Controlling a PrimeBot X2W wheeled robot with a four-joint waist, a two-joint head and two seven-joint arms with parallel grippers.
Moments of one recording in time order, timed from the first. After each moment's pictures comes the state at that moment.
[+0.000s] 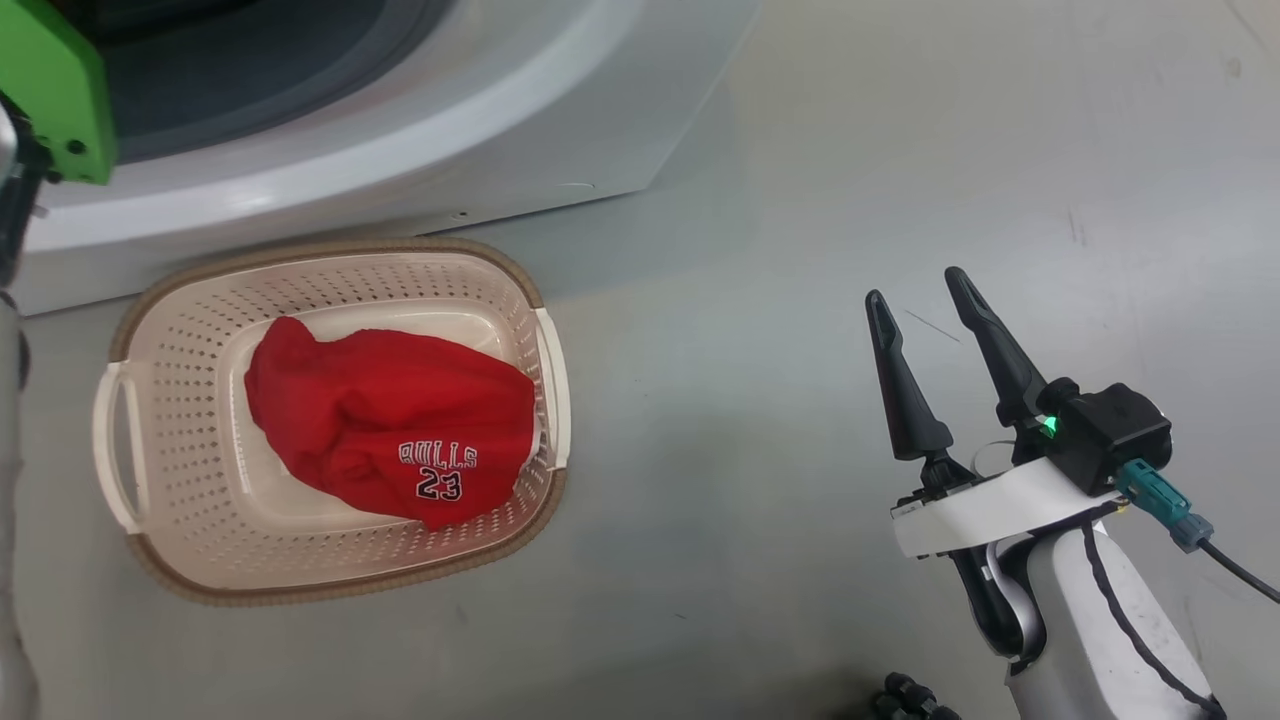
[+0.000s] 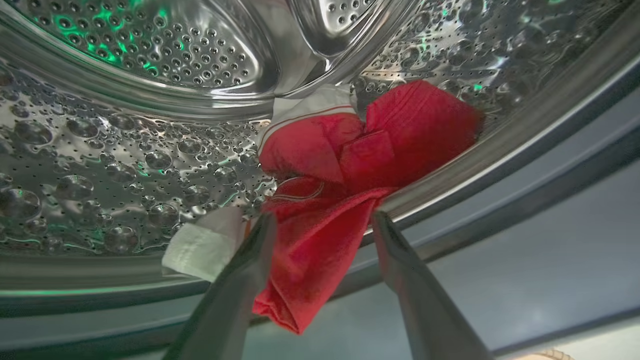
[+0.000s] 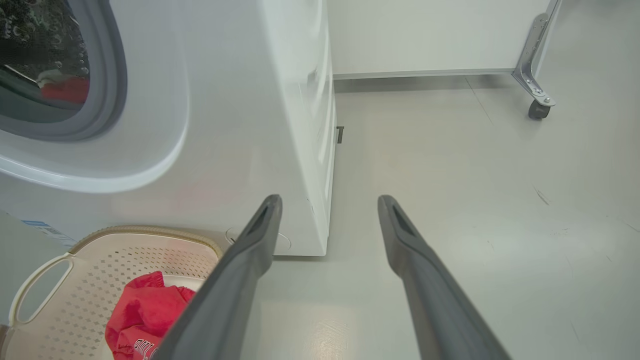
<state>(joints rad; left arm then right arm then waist) -0.95 0.29 -0.14 0.47 -0.22 -0.09 0.38 -0.19 -0.05 0.23 0.08 0.27 0.10 -0.25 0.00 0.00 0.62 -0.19</state>
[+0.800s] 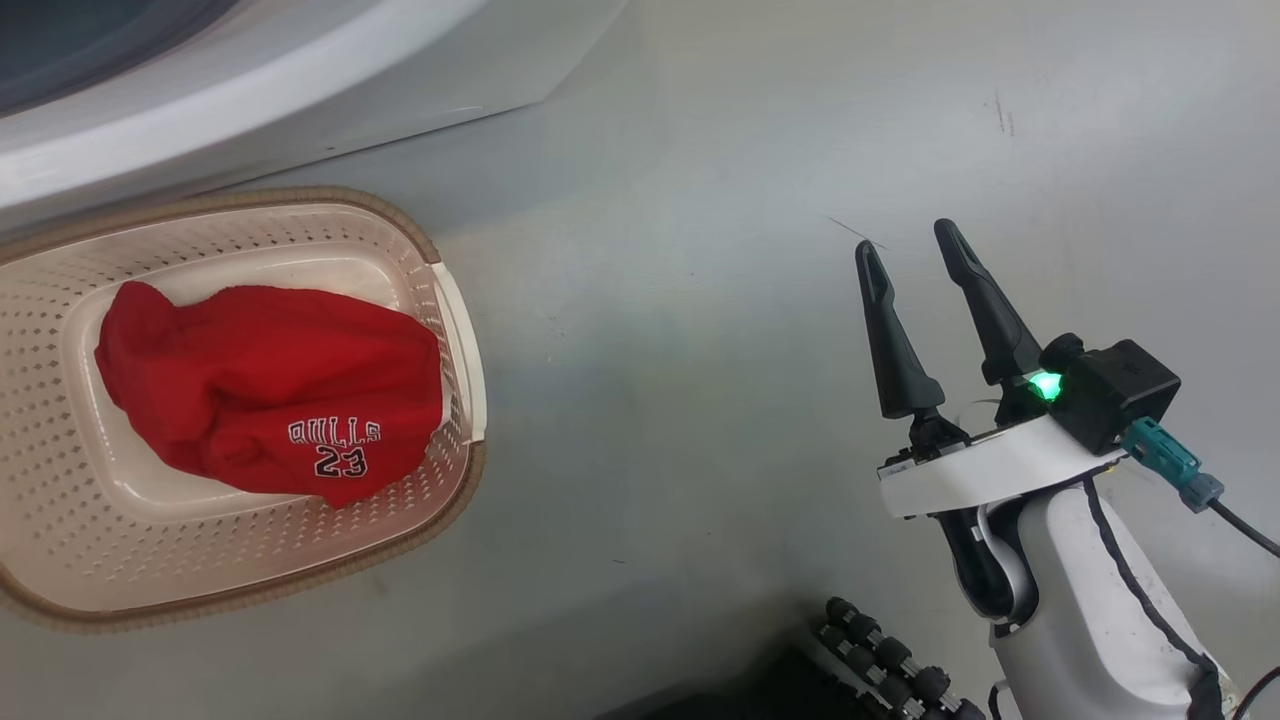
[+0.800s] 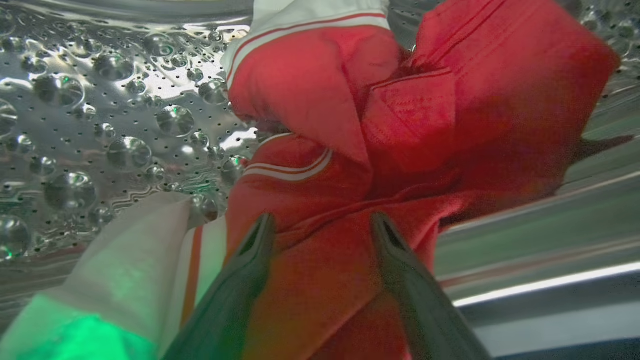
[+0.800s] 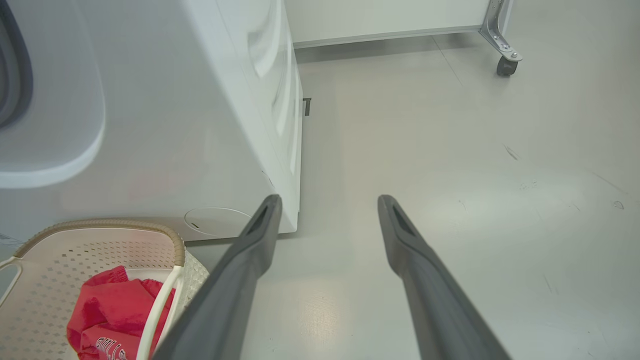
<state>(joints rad) -1.21 0.40 -0.10 0.62 -0.23 -0.10 0.65 -0.27 -0.05 0.25 0.10 0.35 0.10 -0.25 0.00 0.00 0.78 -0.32</state>
